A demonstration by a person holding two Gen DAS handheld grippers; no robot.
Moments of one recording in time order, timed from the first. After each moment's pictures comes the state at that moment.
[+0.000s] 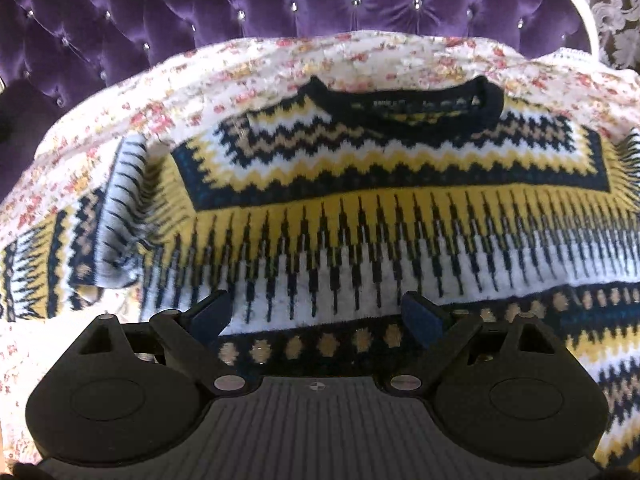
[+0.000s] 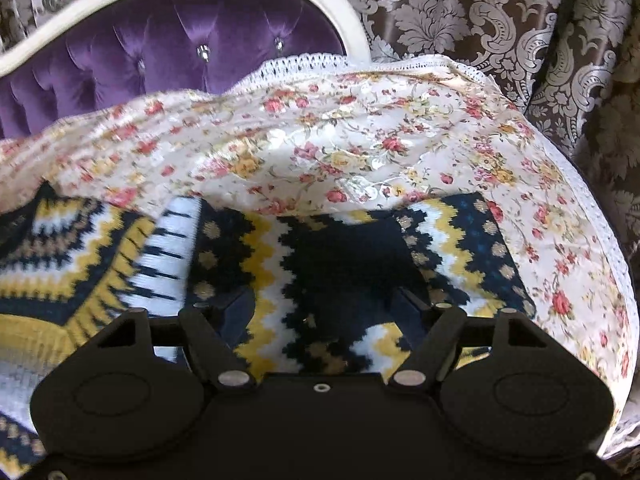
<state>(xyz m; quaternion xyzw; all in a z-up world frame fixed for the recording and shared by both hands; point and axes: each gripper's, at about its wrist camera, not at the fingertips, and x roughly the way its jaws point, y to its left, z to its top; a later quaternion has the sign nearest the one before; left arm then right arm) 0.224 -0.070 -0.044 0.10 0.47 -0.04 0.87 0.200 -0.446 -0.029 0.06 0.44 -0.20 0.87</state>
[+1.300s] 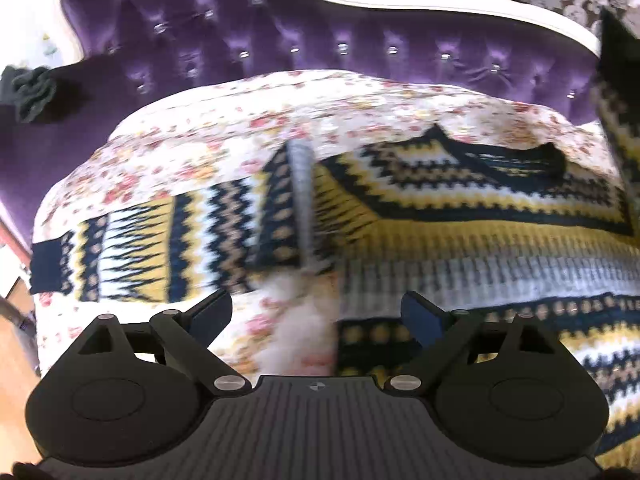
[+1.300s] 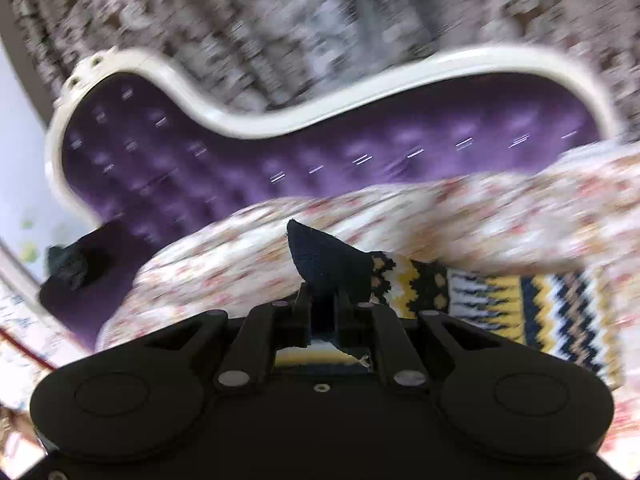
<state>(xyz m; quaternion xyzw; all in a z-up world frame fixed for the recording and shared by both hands) 0.195 0.056 -0.006 0.04 0.43 0.00 0.90 0.234 -0.218 0.110 0.19 0.37 0.09 0.91</state>
